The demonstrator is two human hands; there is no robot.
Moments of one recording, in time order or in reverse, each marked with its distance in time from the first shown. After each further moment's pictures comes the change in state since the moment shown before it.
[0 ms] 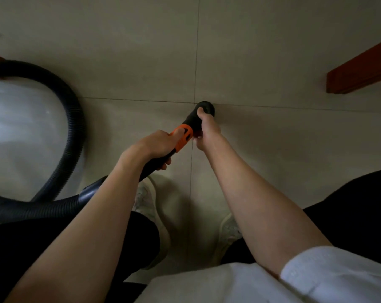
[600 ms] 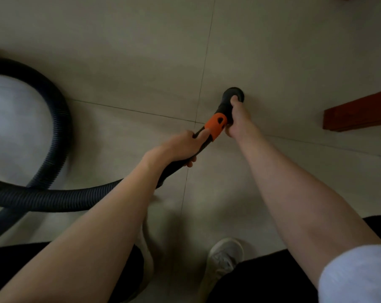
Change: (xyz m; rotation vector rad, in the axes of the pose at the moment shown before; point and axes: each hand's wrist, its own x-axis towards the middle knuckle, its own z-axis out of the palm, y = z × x) left_hand 0.042 0.041 -0.001 -0.121 0.008 0.255; right_hand 0.068 -0.092 0.009 -0.081 0.023 -0.208
